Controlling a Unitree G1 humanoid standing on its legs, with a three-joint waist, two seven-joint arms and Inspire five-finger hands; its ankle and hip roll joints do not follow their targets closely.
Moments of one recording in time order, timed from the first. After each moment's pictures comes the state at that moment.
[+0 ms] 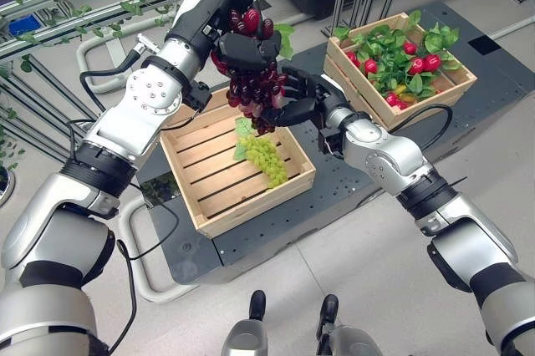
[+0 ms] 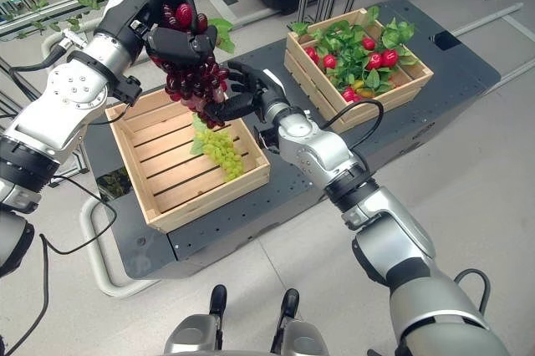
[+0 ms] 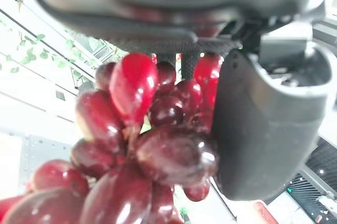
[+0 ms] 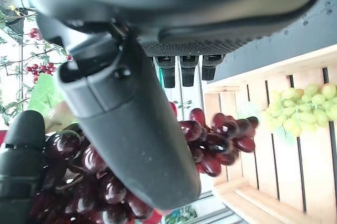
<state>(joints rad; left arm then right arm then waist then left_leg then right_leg) -1.12 0.86 -0.62 0.43 -0.40 -0.07 0.03 -1.06 -0.40 0.60 0.40 0.91 0.34 -0.25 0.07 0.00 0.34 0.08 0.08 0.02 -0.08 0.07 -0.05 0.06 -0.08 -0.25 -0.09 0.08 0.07</state>
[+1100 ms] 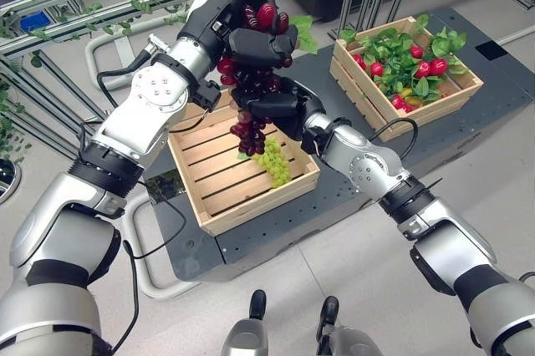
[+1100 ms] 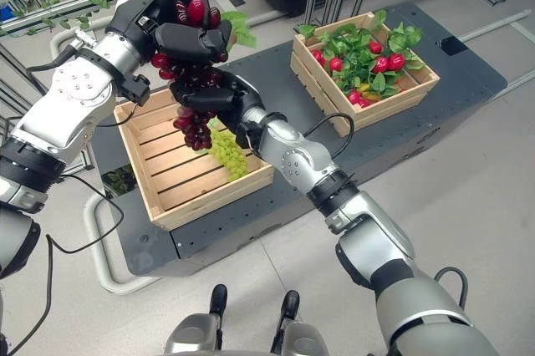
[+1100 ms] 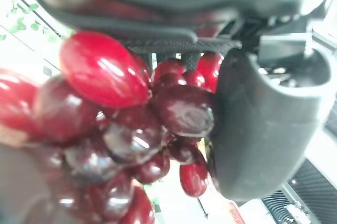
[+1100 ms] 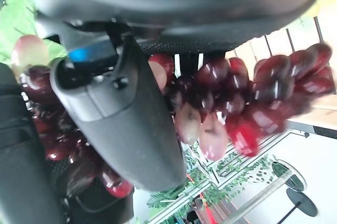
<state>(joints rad) -1.12 0.82 -0.61 0.38 -0.53 -0.07 -0.01 -1.04 -0.28 0.60 0.49 1.15 0.17 -0.10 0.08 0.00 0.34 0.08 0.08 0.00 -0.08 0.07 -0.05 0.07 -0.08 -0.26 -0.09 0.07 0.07</state>
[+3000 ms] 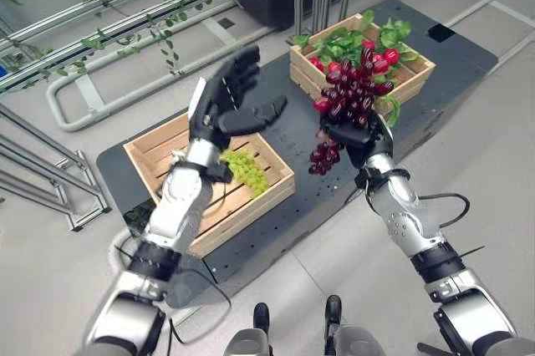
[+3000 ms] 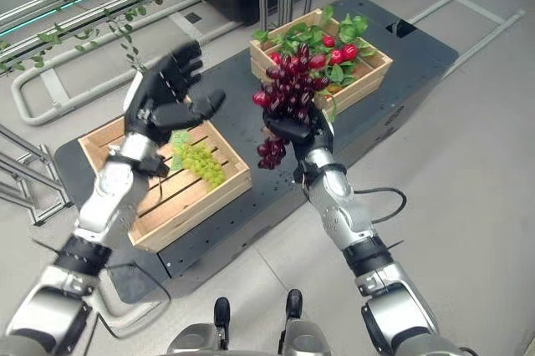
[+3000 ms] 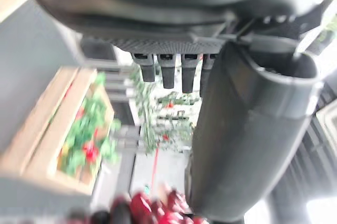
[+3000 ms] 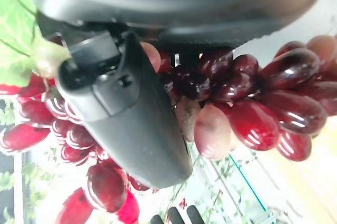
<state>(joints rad) -0.41 0.42 -0.23 0.12 -0.63 -0.19 0.06 -0.46 -0.36 0.29 0.21 0.85 -0.05 -0.20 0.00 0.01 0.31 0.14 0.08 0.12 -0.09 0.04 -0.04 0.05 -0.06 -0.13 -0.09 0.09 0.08</state>
